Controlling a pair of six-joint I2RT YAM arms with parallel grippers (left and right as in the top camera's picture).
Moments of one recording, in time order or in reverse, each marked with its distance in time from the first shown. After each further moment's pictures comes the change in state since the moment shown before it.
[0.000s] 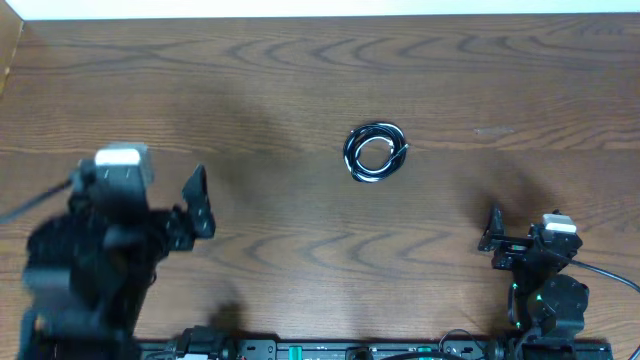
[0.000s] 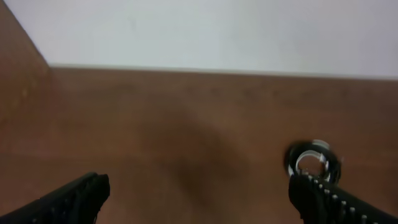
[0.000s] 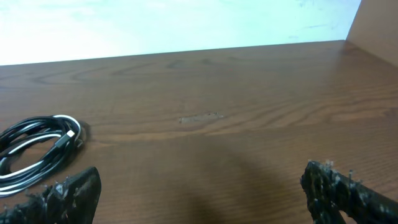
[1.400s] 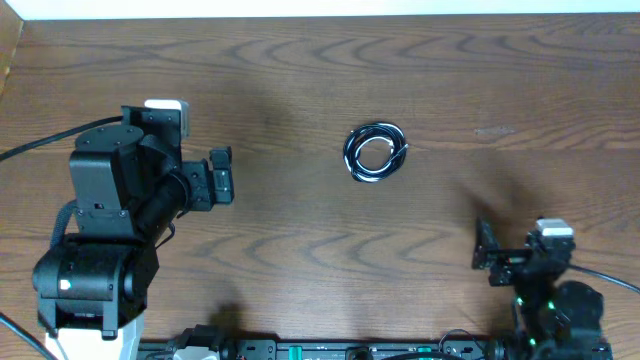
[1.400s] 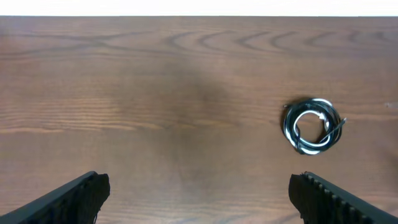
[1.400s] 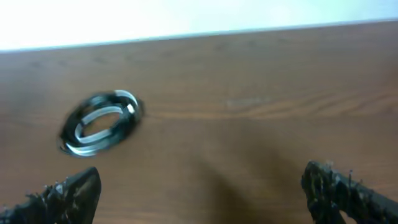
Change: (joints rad) left arm 0.000 0.208 0.021 -0.033 0.079 0.029; right arm 0.000 0.000 0.201 -0.302 -0.175 0.031
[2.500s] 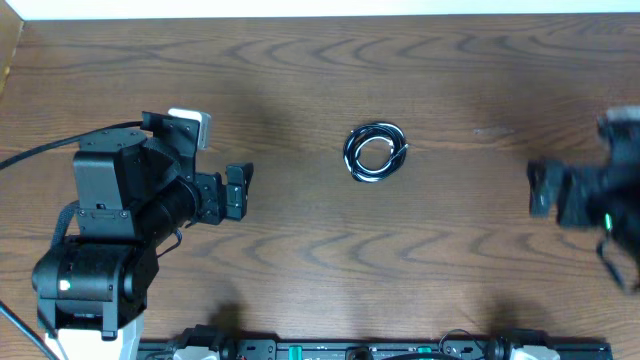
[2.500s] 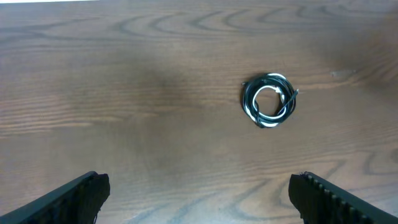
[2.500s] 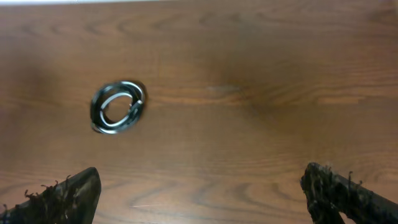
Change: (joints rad) left arm 0.000 0.000 0.002 -0.061 0.181 0.048; right arm 0.000 1.074 1.354 -0.756 0.048 -0.085
